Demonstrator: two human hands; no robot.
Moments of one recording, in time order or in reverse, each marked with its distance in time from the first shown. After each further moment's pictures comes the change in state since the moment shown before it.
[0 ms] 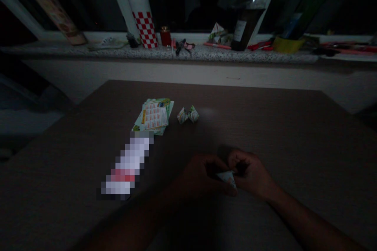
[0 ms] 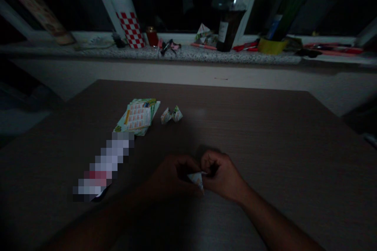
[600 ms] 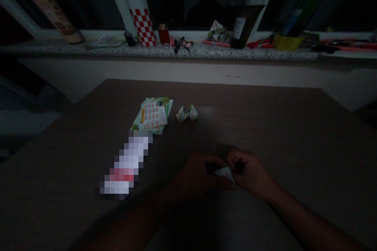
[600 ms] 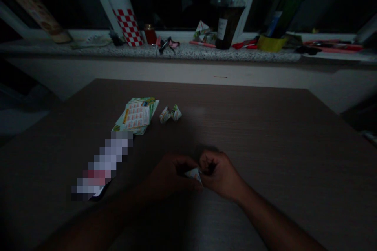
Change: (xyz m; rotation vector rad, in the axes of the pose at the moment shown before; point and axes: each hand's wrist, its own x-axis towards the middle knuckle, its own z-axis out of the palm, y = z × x) left_hand -0.001 0.003 -0.001 0.060 -0.010 0.040; right_hand 0.001 -0.001 0.003 0.025 0.006 0.020
